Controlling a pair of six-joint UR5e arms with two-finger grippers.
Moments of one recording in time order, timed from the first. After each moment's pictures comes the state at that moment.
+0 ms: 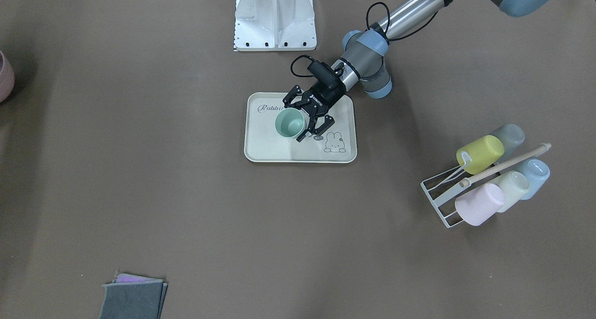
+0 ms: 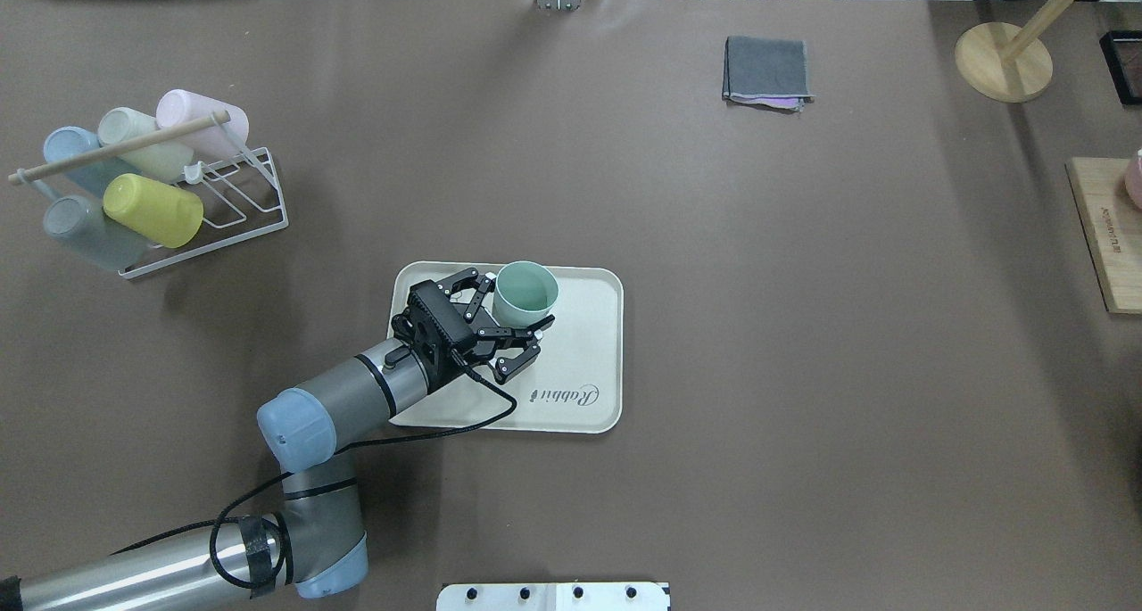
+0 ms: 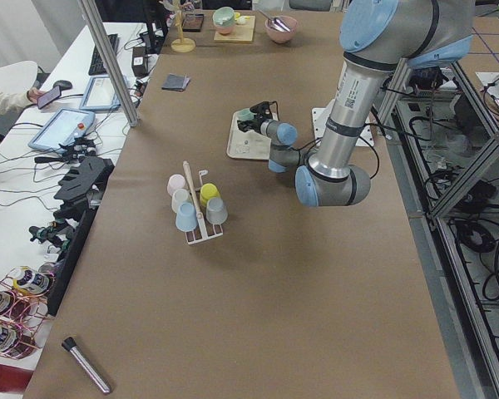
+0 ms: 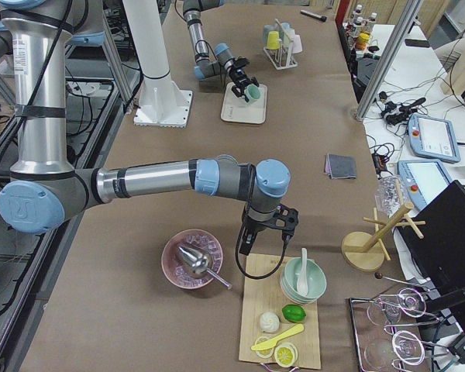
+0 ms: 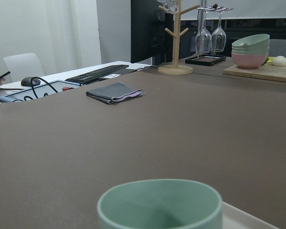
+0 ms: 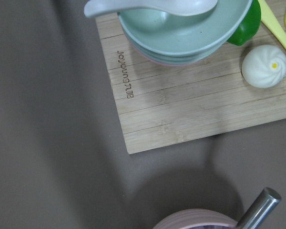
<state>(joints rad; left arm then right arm) -0.31 -2.13 -1.20 -3.23 -1.22 -0.36 1.54 -1.62 1.78 -1.85 2.33 0.20</state>
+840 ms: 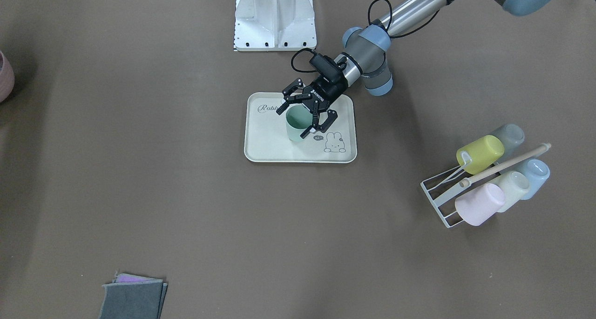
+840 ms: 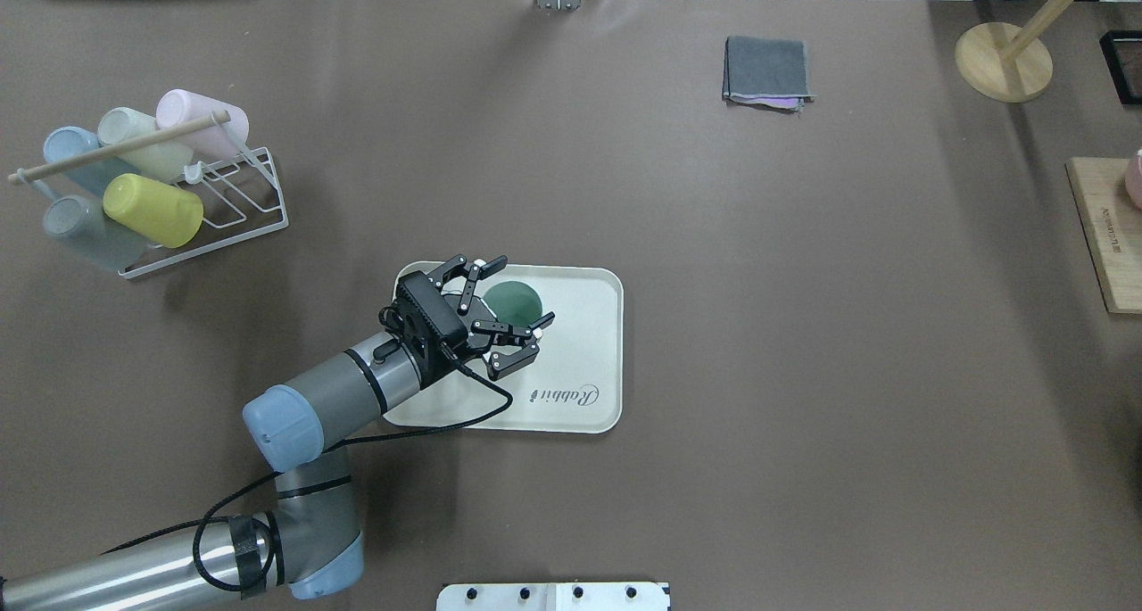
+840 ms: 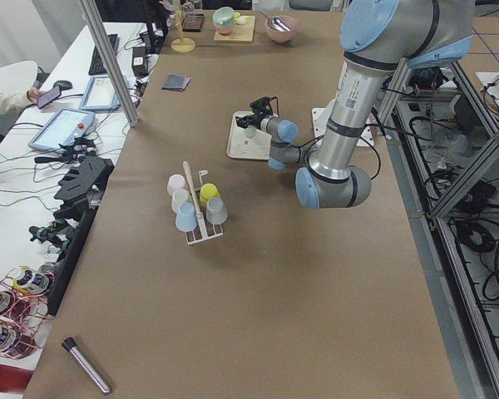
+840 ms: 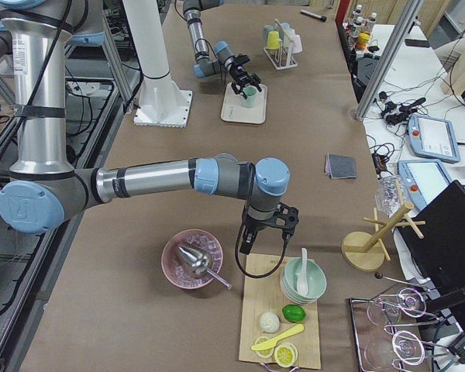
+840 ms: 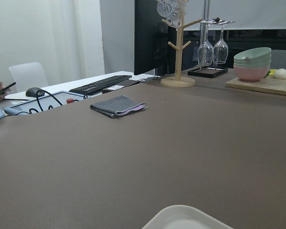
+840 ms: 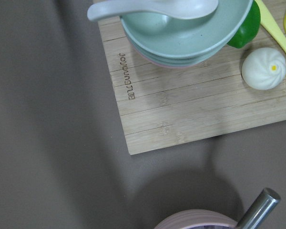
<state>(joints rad) -0.32 -2.10 -1.29 -3.22 -1.21 -0.35 1.55 -1.62 1.79 -1.85 2.33 0.20</state>
